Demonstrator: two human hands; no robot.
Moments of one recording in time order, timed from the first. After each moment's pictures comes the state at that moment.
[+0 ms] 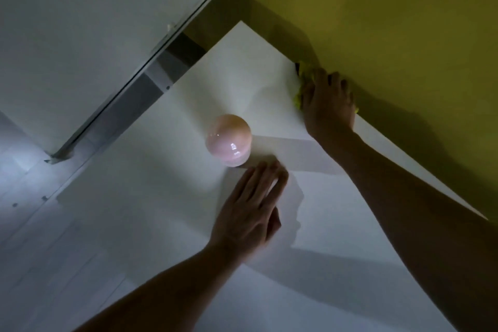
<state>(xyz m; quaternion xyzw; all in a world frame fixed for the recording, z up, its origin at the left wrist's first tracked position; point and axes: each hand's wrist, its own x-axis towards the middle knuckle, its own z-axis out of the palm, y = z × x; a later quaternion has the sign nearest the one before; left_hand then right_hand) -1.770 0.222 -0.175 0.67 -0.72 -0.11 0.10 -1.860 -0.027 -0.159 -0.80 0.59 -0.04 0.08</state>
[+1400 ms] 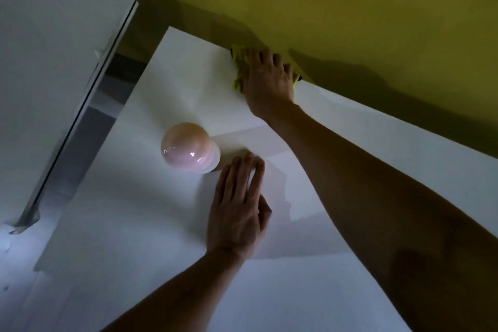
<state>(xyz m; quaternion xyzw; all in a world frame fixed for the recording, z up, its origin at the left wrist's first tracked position) -1.774 0.220 -0.179 0.67 -0.73 -0.08 0.08 -1.835 -0.018 -0.150 -0.76 0.64 -0.03 0.10</state>
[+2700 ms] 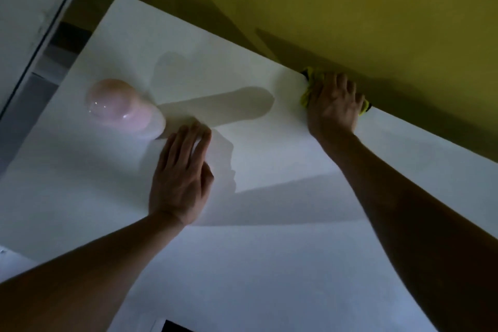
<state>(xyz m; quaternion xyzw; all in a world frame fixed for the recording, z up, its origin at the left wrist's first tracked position) -1.781 0.219 -0.175 0.68 -0.73 -0.06 0.10 -2.042 0.050 -0.163 -0.64 0.76 -0.08 0.05</state>
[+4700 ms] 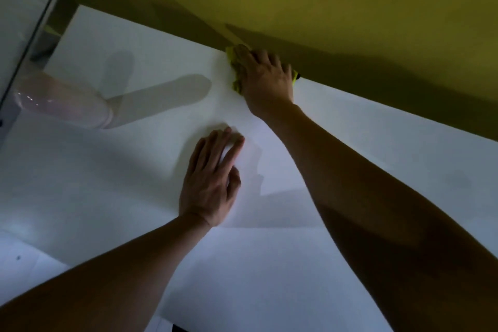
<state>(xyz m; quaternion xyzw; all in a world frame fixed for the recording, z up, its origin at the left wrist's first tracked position) -1.940 0.240 -0.183 0.63 -0.77 -0.06 0.09 -2.072 0.046 -0.164 -0.77 0.61 -0.09 0.16</state>
